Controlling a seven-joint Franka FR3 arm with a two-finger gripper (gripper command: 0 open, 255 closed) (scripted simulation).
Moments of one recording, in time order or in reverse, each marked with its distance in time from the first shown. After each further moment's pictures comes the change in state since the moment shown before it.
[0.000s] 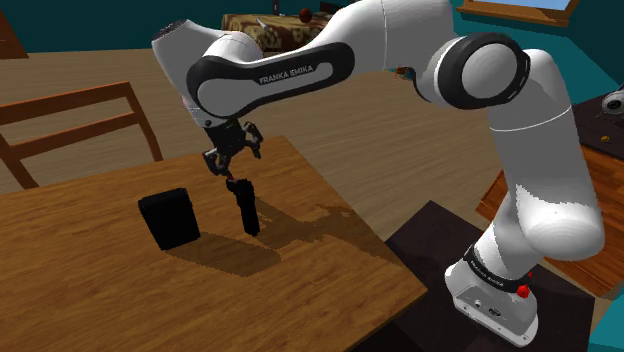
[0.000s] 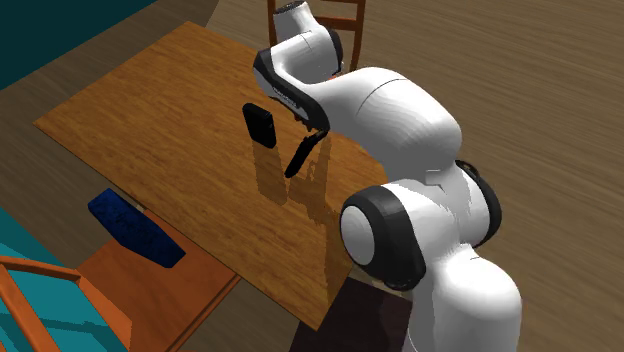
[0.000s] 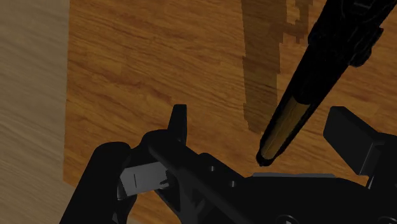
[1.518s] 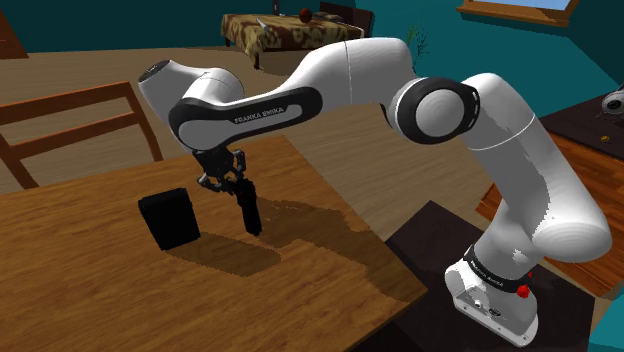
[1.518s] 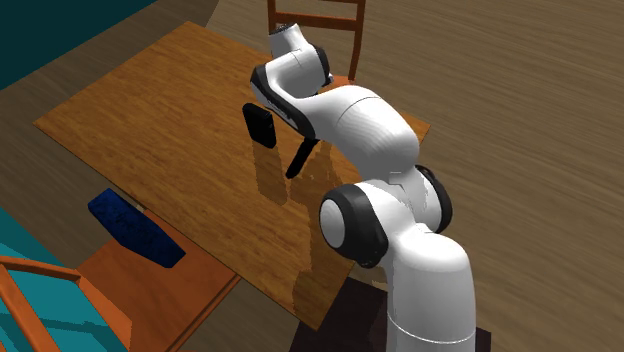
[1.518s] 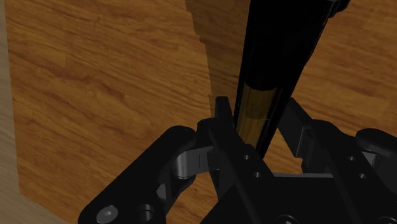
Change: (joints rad) arm 0.099 0.232 -0.045 0.242 -0.048 -0.039 0.015
